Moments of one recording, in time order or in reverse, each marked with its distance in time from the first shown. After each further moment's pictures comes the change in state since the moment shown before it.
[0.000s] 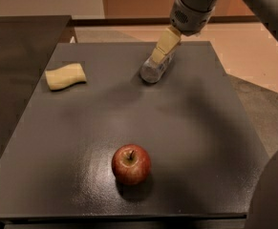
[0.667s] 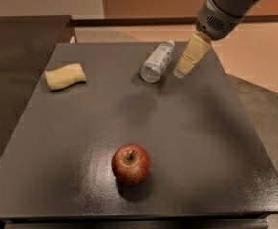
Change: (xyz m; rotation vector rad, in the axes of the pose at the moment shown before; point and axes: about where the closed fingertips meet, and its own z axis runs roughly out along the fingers) arm 0.047 0.003 -0.033 -0.027 -0.113 -0.250
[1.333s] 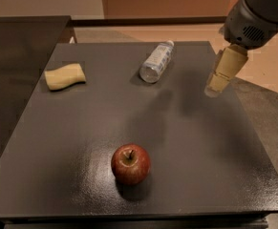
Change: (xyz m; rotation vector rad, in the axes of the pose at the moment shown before) arm 0.054 0.037 -0.047 0.023 0.053 -0.163
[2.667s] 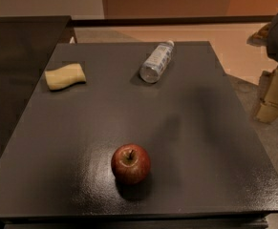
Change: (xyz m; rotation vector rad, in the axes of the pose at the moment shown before) arm 0.049 0.067 -0.055 -0.007 0.077 -0.112
